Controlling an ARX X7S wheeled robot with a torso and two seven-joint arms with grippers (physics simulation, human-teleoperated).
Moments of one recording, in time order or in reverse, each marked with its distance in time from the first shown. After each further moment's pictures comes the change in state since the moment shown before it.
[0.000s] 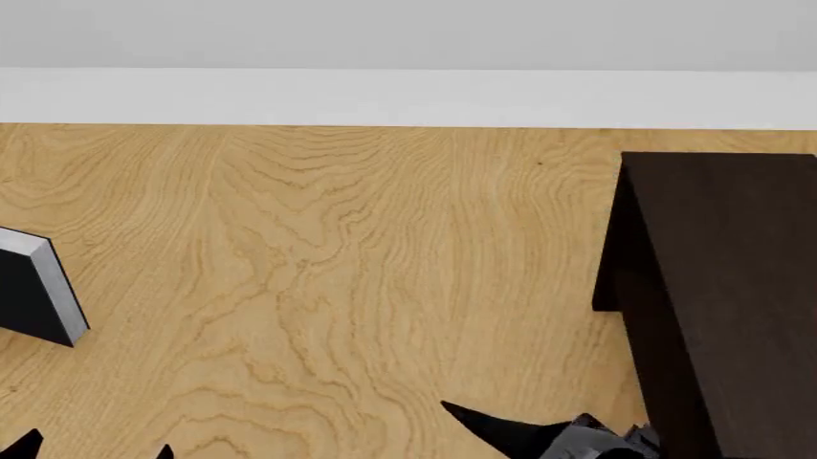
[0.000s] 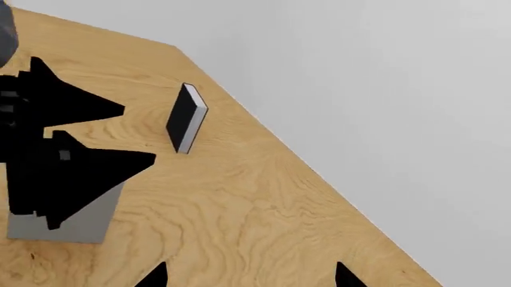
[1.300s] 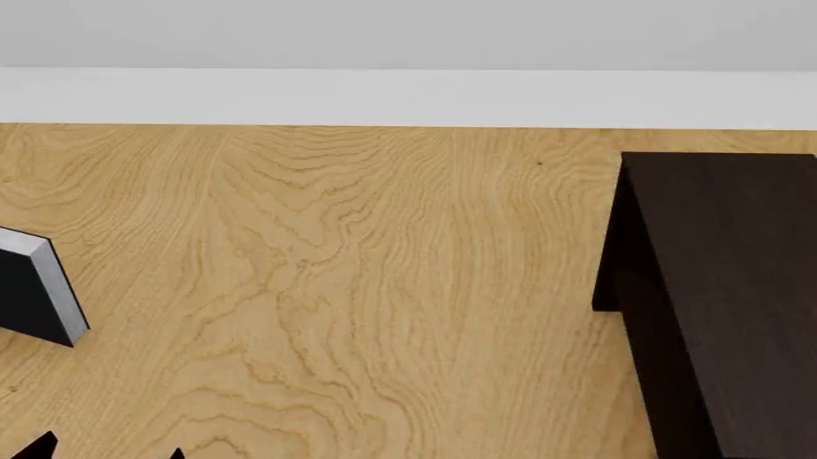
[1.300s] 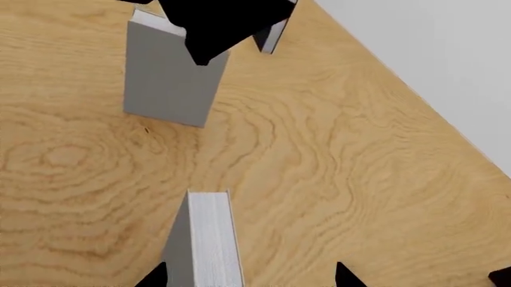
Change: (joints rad) left arm -0.014 -0.023 0.027 -0.035 -0.030 0.020 -0.015; right arm 0.905 -0.398 -1.856 0.136 -0.225 -0.634 0.490
